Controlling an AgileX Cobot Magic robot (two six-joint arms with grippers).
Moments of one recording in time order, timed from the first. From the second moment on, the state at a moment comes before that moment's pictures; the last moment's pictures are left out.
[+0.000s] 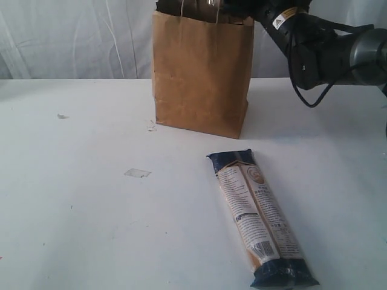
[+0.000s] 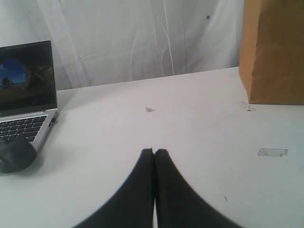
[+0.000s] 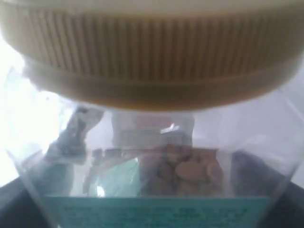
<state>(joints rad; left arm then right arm) -0.02 0.01 -0.16 -0.18 0.37 0.26 0.31 1.96 -1.38 -0.05 -0.78 0.38</state>
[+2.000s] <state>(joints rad) -0.02 0.01 -0.16 -0.18 0.37 0.26 0.31 1.96 -1.39 -0.05 -0.54 0.27</state>
